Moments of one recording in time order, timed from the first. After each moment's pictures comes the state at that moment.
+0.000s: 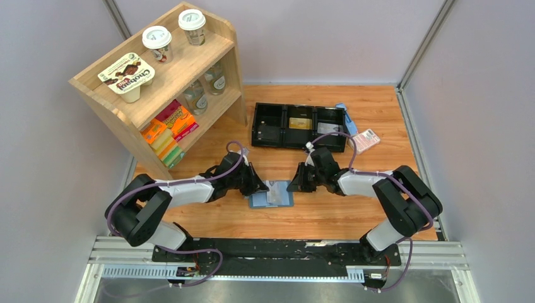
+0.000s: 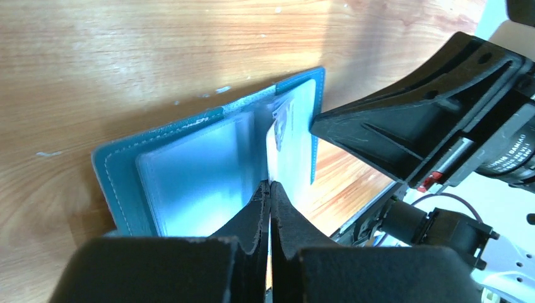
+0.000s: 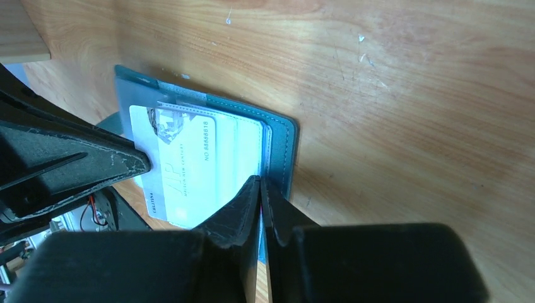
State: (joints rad) left arm -0.69 1.44 0.52 0.21 0.28 -1.03; right arm 0.58 1.56 0.58 0.17 -0.39 0.72
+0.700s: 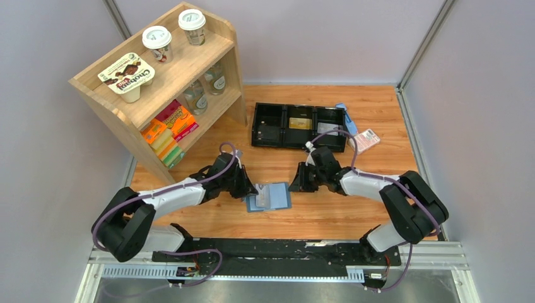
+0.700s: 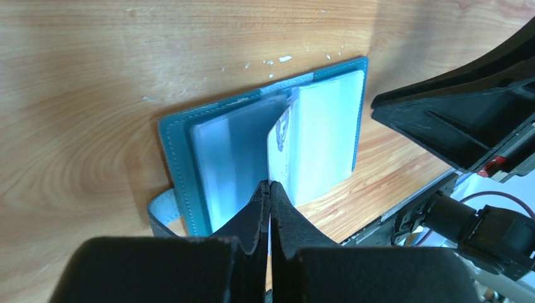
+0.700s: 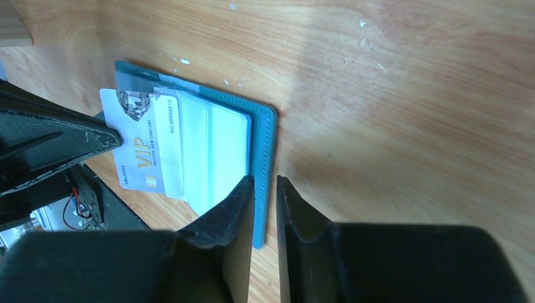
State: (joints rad) left arm -0.65 1.32 0.52 -0.03 0.24 -0.92; right arm 0.58 1.52 0.60 0.07 -0.38 0.67
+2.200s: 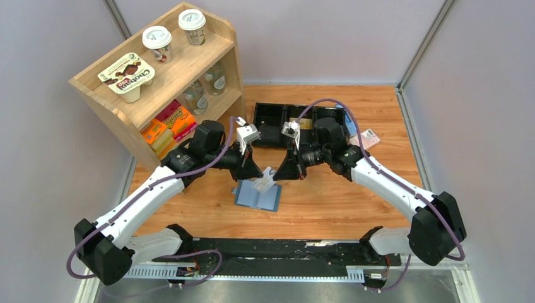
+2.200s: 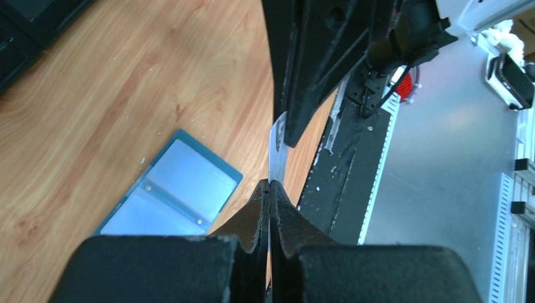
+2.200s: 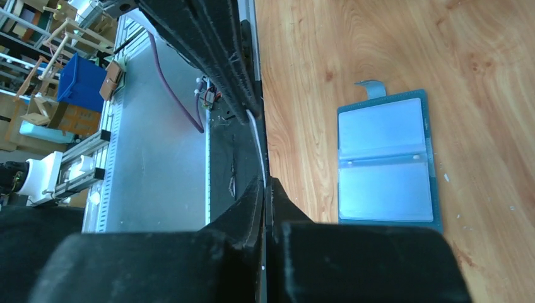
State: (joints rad) left arm -0.62 1.09 0.99 -0.50 0.71 -0.05; right arm 0.61 1.32 0.94 -0.15 -1.00 0.16
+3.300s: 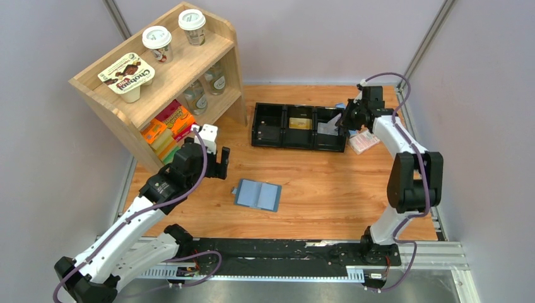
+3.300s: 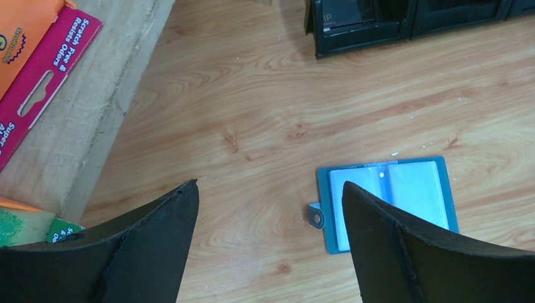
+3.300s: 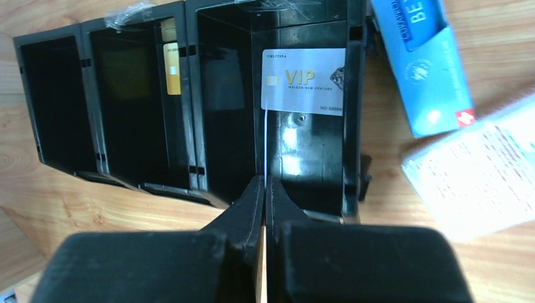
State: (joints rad) left arm -0.63 0.79 0.81 -0.55 -0.30 -0.15; right arm 0.03 1.67 1.30 -0.41 -0.25 0.39
